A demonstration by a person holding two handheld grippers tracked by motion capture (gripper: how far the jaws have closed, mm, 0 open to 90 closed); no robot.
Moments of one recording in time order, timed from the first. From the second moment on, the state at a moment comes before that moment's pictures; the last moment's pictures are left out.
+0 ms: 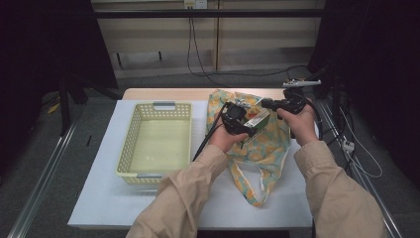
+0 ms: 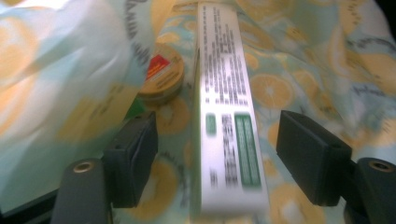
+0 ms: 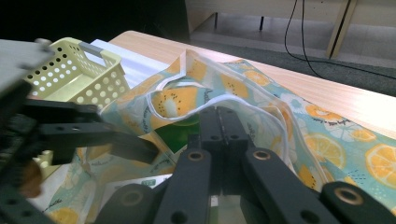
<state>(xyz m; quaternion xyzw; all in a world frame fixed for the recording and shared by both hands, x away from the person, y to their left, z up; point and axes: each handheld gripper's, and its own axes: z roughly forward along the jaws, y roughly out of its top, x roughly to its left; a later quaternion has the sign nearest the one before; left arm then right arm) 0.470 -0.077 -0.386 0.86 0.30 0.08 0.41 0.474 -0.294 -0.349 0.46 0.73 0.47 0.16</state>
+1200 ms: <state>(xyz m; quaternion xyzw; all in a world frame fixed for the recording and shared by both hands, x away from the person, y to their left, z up) 0.422 -0.035 -0.410 0.88 0.27 0.01 0.40 0.471 -0.277 -0.356 0.45 0.74 0.47 0.15</state>
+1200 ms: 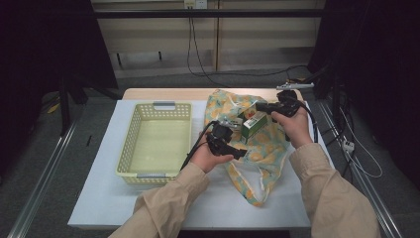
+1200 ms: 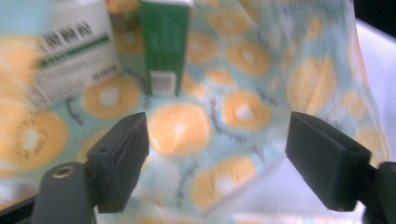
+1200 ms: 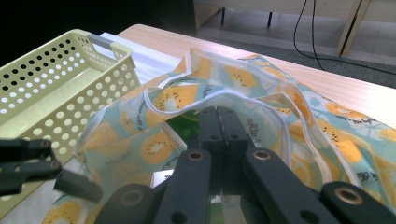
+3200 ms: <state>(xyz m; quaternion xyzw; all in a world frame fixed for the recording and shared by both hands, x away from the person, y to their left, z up) 0.485 -0.021 -0.207 0.80 0.29 0.14 0.51 0.479 -0.289 -0.257 0.43 0.72 0.51 0.19</state>
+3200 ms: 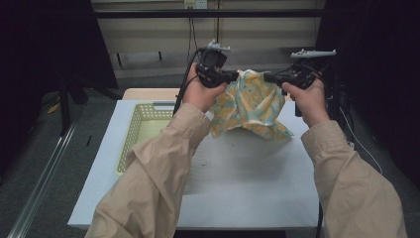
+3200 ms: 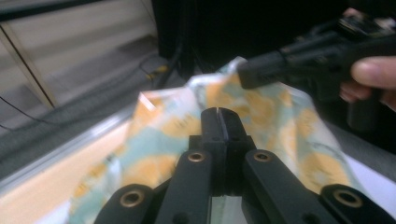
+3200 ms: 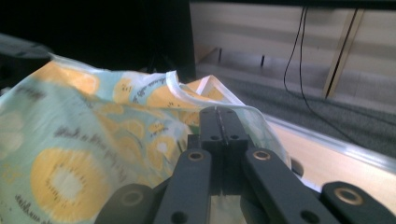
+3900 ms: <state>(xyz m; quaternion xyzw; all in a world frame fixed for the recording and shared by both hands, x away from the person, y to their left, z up) 0.491 -0.023 -0.210 0.81 0.27 0.11 0.50 0.476 -0.270 -0.253 0.41 0.73 0.53 0.15</state>
